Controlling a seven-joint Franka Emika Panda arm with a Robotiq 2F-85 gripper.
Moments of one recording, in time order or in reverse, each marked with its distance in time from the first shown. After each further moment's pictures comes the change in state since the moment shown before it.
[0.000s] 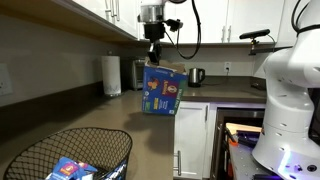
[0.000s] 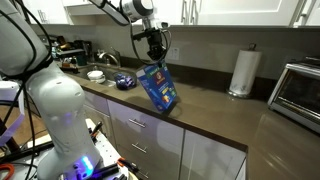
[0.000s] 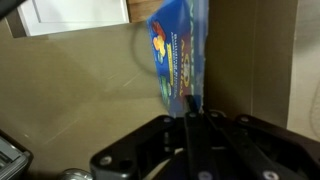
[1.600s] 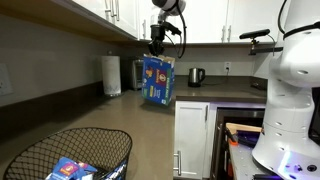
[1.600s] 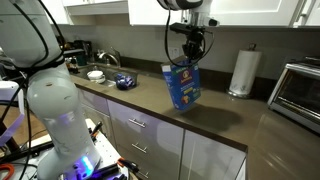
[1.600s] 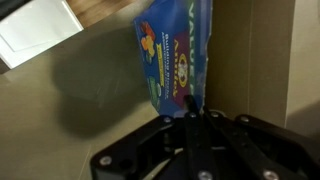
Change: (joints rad) arm -0.198 0.259 -0.244 0.349 0.373 -0.084 -0.235
